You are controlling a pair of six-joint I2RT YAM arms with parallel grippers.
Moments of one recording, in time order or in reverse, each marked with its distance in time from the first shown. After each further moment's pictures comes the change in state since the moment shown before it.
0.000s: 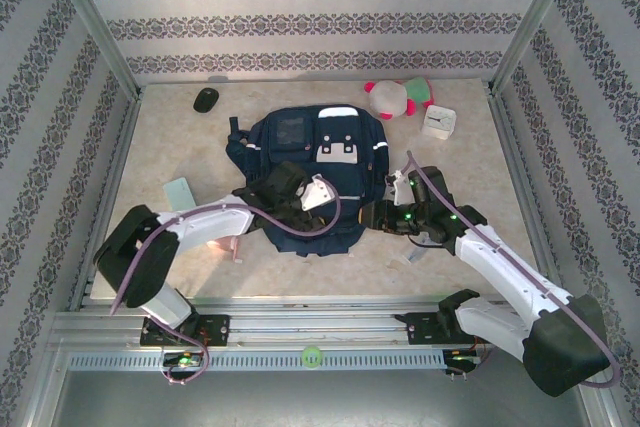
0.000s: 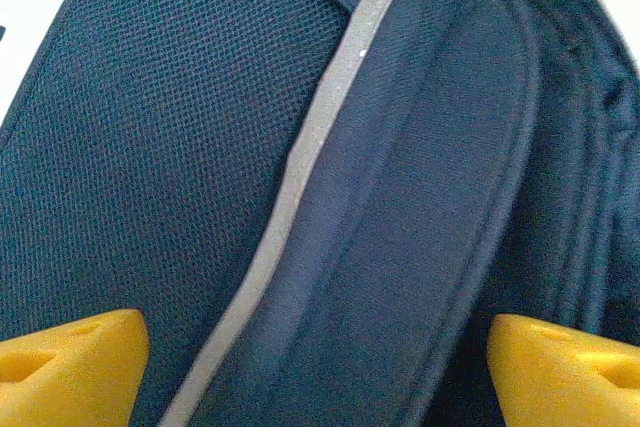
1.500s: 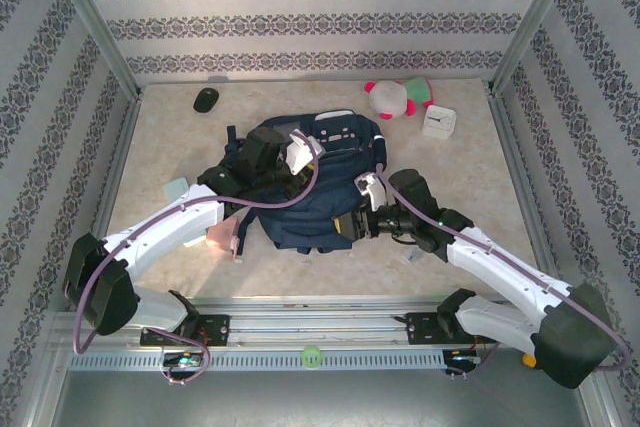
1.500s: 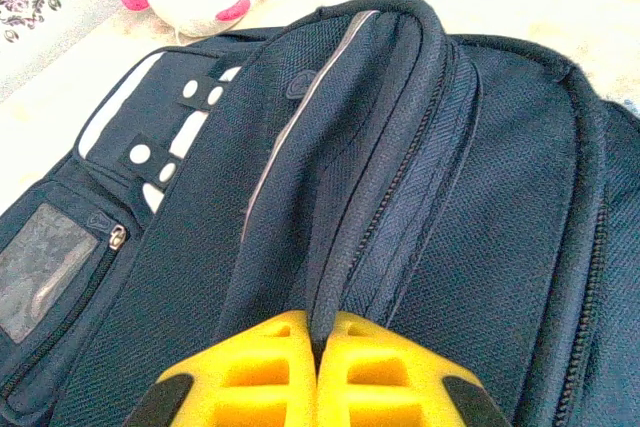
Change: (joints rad) left arm 0.070 -0.216 0.189 -0.155 0.073 -0.232; right arm 0.200 0.023 0.002 0.204 0.008 -0.215
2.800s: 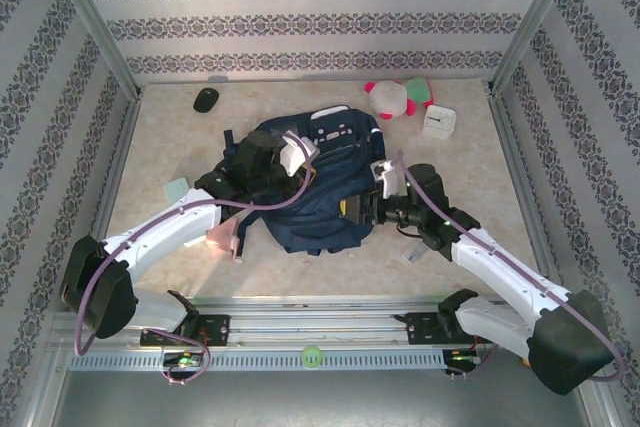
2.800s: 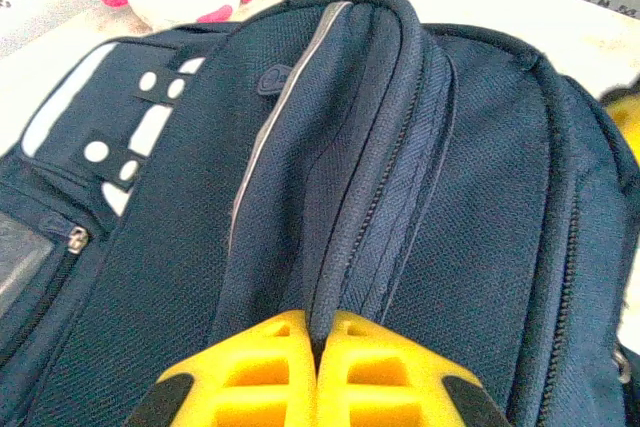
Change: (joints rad) left arm 0.031 -0.021 -0.085 0.105 0.095 -0.082; right arm -0.127 -0.025 -0.042 0.169 -0.037 0.176
